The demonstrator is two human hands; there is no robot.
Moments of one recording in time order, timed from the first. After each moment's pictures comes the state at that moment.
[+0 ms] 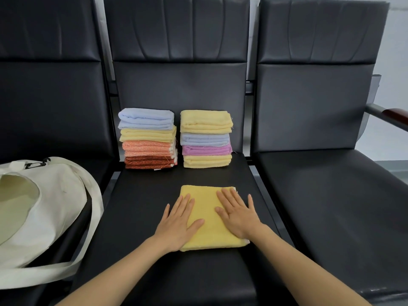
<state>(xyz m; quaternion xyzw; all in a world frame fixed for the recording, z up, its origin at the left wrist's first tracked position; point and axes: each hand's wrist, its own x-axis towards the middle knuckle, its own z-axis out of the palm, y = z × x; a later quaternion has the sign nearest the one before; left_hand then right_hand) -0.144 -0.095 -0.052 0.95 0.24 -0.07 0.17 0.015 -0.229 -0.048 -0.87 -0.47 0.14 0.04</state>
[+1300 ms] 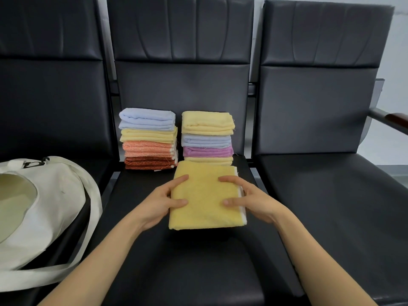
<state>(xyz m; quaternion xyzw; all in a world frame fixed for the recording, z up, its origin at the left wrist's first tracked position) -0.153 -0.058 0.019 0.62 0.23 0.08 0.75 0.033 -0.241 0.028 -0.63 -0.34 0.46 0.53</state>
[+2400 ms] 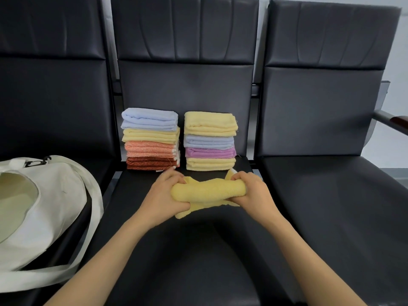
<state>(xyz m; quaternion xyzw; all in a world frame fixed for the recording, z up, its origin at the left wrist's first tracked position) -0.151 -0.059 0.024 0.88 0.25 0.20 0.35 0.023 -0.230 0.025 -0.82 -0.43 0.05 0.38</state>
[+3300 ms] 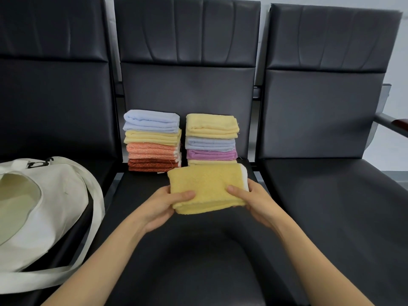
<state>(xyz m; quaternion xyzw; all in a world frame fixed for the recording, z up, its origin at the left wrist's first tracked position) -0.155 -0.063 0.035 0.53 0.23 0.09 0.81 0.026 -0.229 0.030 -0.61 -0.28 0.40 0.62</state>
